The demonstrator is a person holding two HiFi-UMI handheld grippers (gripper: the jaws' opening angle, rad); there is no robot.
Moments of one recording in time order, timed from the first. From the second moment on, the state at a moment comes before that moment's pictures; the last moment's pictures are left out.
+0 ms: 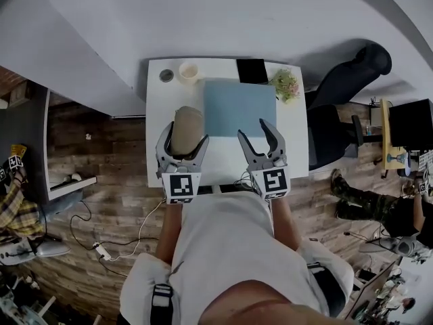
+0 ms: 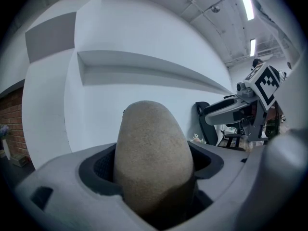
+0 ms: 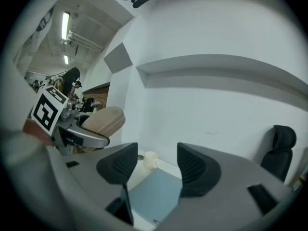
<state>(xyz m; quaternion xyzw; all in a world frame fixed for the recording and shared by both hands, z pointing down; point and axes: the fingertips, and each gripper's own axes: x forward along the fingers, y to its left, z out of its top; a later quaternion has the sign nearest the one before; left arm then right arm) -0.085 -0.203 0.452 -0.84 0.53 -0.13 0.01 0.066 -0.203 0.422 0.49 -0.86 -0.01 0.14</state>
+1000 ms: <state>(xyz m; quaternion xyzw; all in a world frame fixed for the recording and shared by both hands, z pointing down) -0.100 -0.219 0.568 -0.78 0.59 -0.20 -0.11 0.017 -0.240 0.518 0.34 -0.92 0.04 0.21</state>
